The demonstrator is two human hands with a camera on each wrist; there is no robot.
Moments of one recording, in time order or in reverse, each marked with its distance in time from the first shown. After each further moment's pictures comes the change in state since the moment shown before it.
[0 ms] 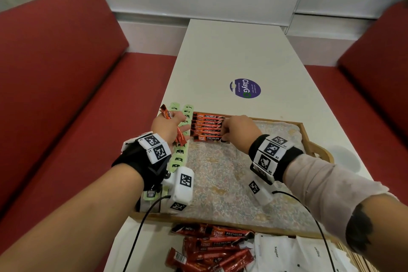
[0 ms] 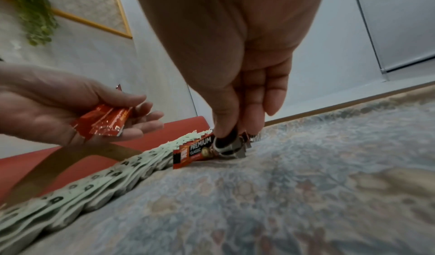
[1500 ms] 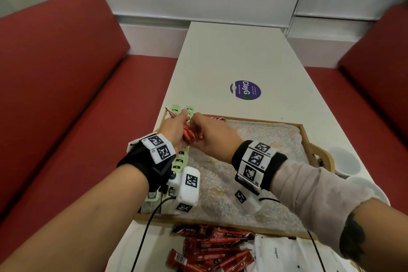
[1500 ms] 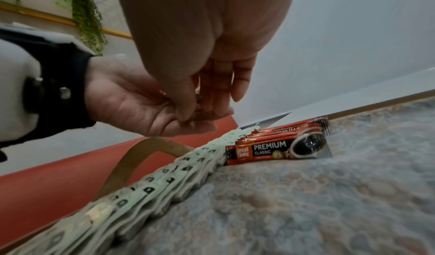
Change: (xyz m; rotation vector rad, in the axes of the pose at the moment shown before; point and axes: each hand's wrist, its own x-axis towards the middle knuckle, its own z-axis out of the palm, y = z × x) left_hand -0.009 0.008 0.012 -0.069 -0.070 -0.153; right_hand -0.019 -0.052 0.008 0.148 0.157 -0.399
